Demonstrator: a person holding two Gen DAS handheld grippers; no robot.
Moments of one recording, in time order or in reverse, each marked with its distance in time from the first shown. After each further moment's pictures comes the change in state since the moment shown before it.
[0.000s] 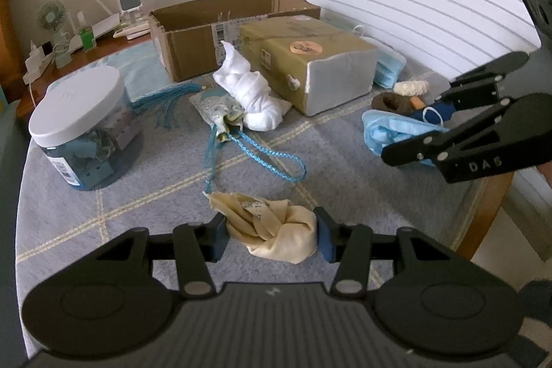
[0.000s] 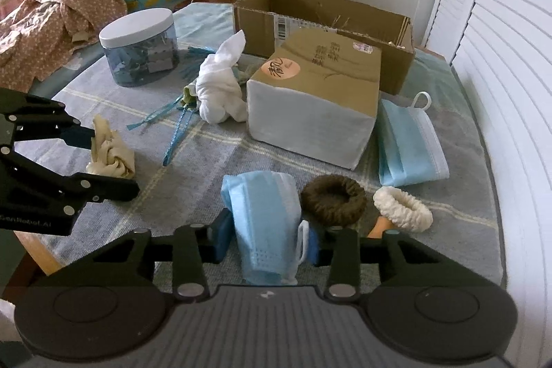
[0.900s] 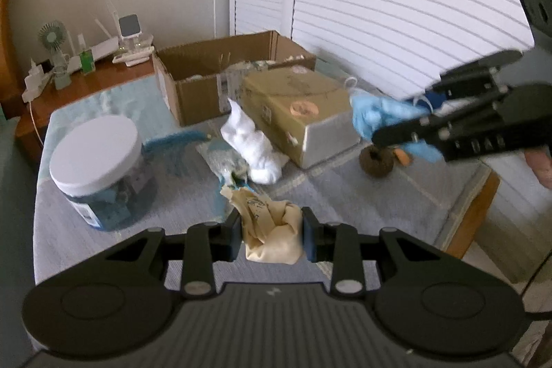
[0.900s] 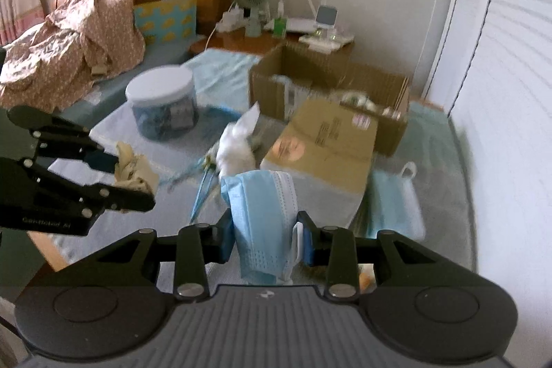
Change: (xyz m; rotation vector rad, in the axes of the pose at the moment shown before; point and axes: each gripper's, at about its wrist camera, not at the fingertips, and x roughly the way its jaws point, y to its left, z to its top) left arm -0.035 0.015 0.032 -0.029 -0.085 -0.046; right arm -0.052 -0.004 0.044 -0.033 -0.134 0.012
